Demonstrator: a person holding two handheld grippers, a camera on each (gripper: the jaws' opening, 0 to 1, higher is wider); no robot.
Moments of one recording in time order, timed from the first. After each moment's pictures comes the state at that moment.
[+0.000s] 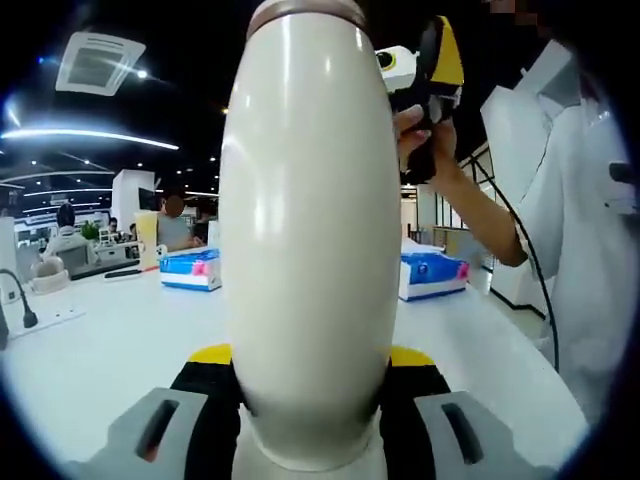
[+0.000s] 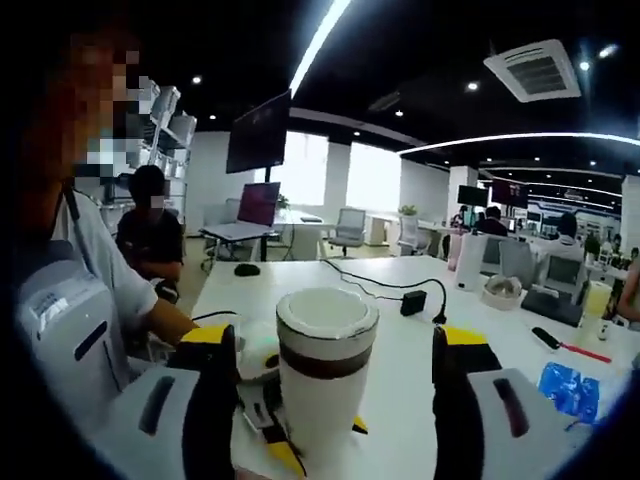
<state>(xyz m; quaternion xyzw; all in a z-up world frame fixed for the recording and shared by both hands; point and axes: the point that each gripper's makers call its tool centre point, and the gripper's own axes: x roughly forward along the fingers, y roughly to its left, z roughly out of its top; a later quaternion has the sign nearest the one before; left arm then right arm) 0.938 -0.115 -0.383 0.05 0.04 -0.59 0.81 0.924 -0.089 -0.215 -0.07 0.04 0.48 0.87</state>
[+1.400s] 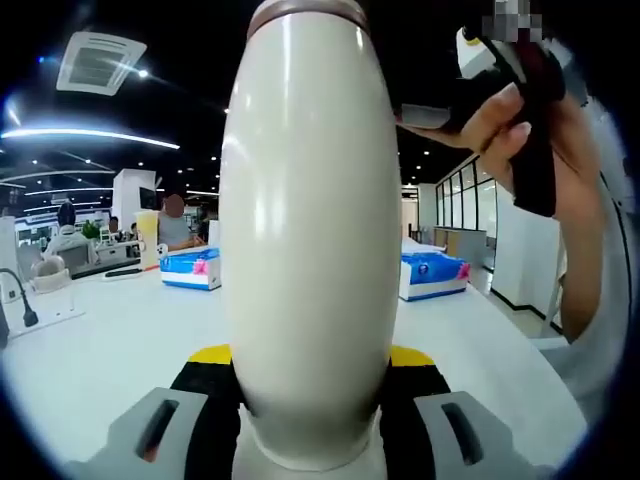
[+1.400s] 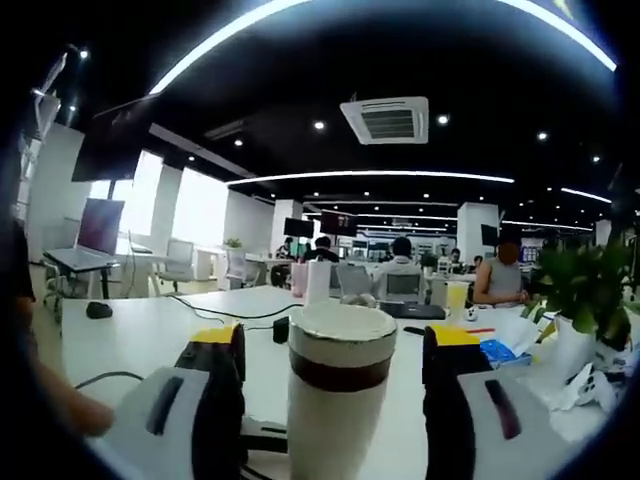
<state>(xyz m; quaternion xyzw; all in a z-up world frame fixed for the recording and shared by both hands) 0.935 -0.113 -0.384 0.05 0.04 -0.59 0.81 0.921 -0.082 -0.208 -0.03 -0.06 0.12 0.99</state>
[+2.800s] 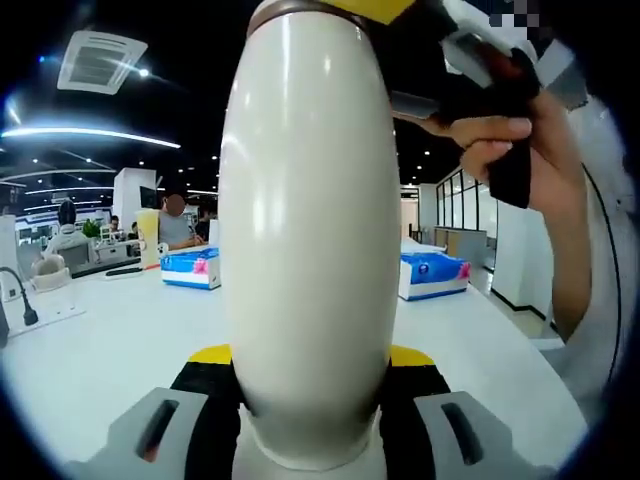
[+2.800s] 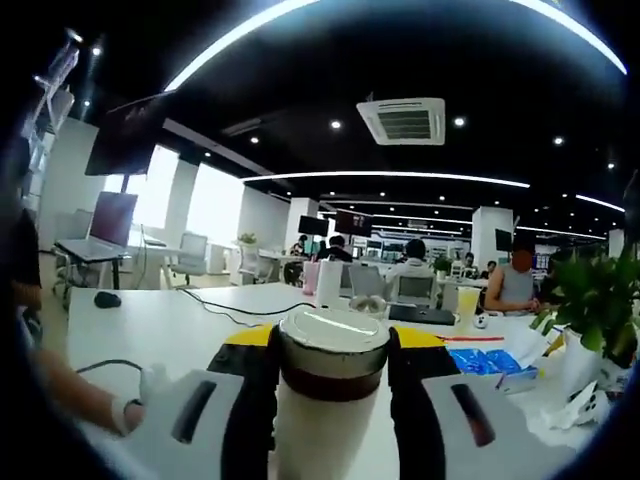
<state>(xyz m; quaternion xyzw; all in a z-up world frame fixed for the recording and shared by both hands) 0.936 -0.114 -0.384 0.05 0.04 -0.59 0.81 0.935 -0.086 -0.208 -0.06 -0.05 0.16 0.98</state>
